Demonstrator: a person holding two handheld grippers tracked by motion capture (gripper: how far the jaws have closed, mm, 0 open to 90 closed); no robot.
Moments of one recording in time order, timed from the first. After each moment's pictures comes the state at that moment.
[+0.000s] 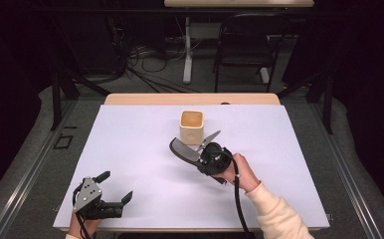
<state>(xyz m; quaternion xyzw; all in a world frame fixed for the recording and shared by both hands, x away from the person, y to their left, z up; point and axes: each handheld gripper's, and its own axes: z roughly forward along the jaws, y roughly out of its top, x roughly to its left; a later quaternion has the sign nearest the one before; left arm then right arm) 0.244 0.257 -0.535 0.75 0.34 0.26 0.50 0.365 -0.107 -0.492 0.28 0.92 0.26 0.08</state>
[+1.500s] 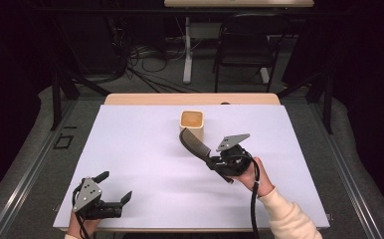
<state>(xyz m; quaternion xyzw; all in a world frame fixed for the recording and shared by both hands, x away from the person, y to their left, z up) 0.244 0.259 -0.536 0.76 0.34 0.27 0.49 0.343 -0.154 -0.474 0.27 0.88 0.38 0.11</state>
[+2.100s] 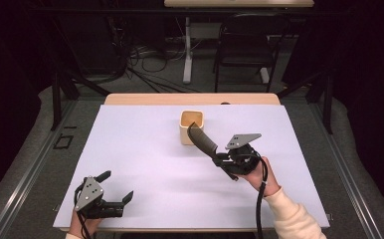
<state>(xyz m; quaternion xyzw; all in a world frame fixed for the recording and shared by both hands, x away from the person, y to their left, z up) 0.247 0.255 -0.536 0.76 0.34 0.26 0.49 0.341 -0.174 -0.470 0.29 0.86 0.40 0.13</state>
